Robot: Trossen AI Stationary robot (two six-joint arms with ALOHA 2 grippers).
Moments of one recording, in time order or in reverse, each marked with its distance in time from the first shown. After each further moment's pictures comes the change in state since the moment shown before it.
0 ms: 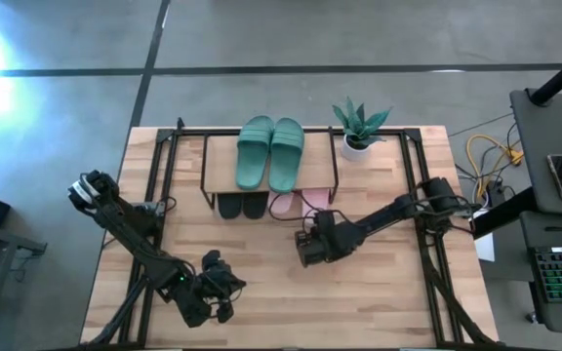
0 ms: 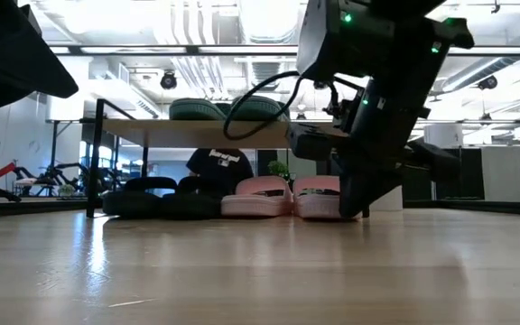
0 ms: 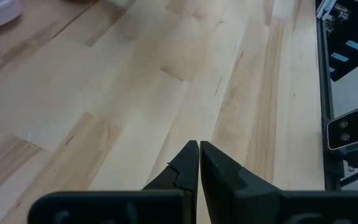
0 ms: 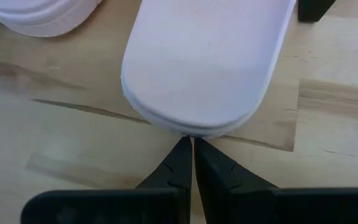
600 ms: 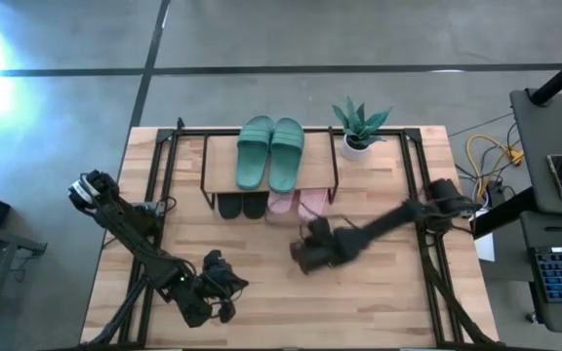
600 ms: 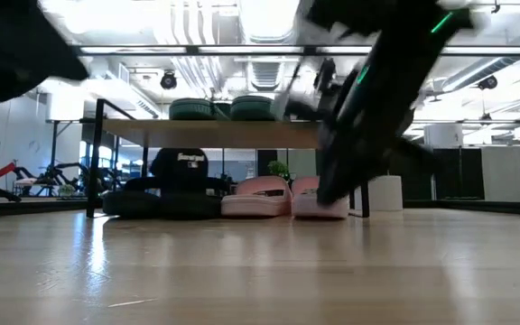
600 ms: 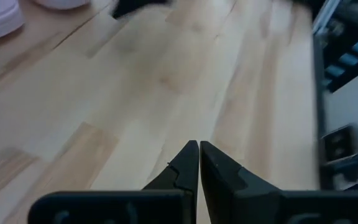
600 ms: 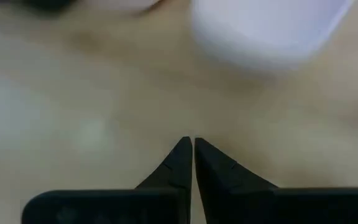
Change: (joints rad) left arm 0.005 0.000 0.010 0.011 -0.027 0.000; right arm 0.038 -0.026 0.000 0.153 -0.047 -0.119
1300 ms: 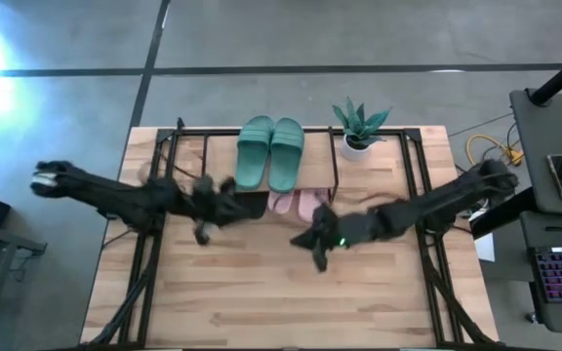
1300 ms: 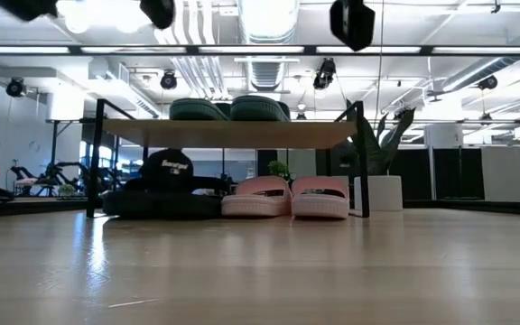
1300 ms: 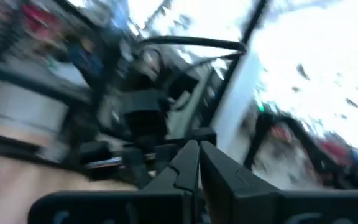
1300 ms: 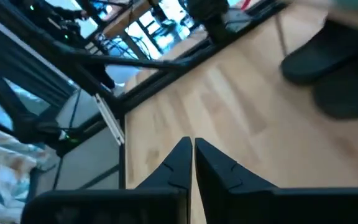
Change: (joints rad) left arm 0.645 -0.516 -0.296 0.898 0.793 0.629; right arm 0.021 -0.450 -0.145 0.592 -0.261 -0.802
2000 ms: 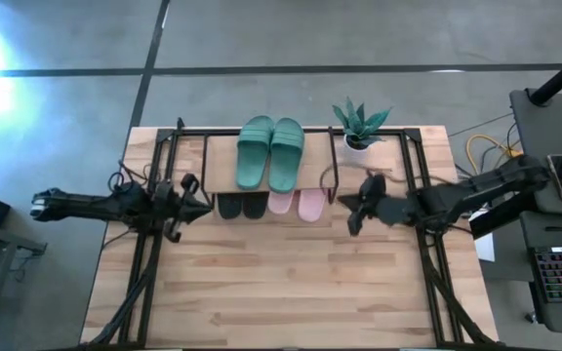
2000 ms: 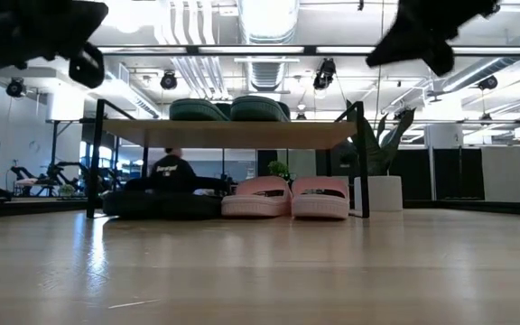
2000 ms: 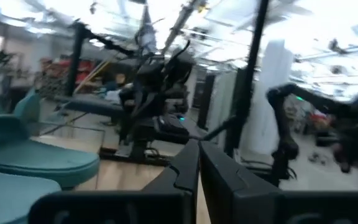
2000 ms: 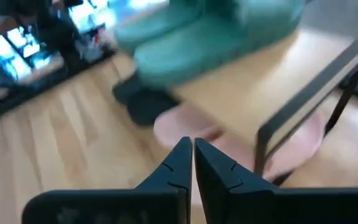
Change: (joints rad) left arm 0.131 -0.763 -0.498 -0.268 -0.001 0.220; right arm -0.076 -0.484 -0.287 -0.401 0.392 -0.088
